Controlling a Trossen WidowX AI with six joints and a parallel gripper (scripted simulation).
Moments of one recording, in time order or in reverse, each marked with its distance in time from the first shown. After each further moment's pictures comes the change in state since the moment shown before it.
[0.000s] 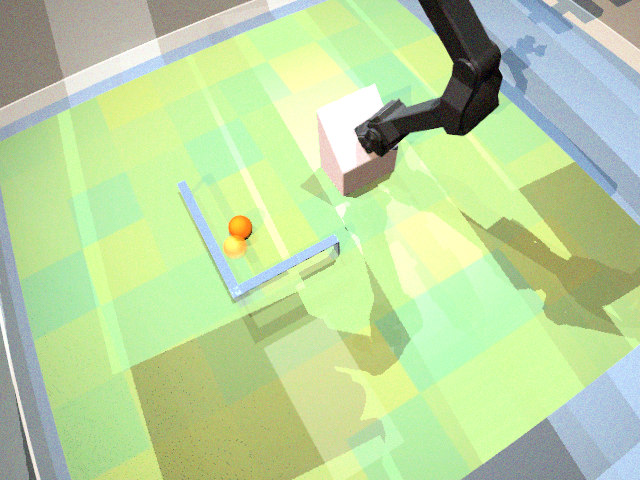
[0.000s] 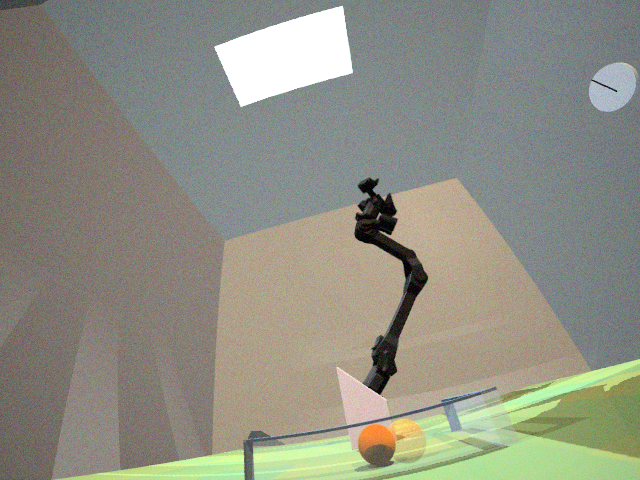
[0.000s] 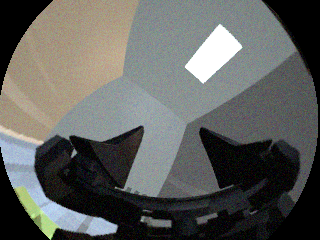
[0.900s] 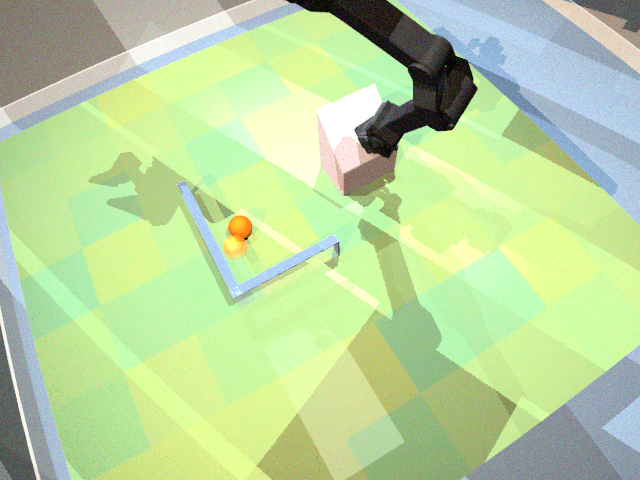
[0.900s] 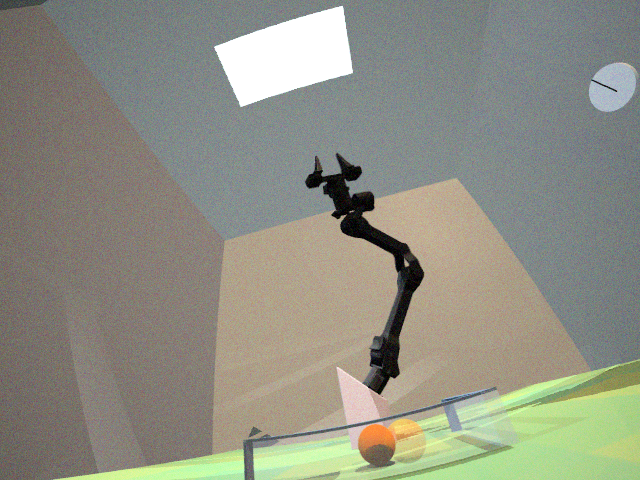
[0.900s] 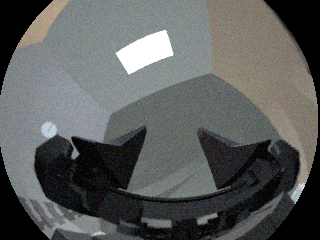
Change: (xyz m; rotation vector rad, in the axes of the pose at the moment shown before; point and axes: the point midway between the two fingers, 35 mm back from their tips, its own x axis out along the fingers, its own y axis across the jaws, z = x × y) arm -0.140 -0.241 -0.023 -0.370 0.080 -0.880
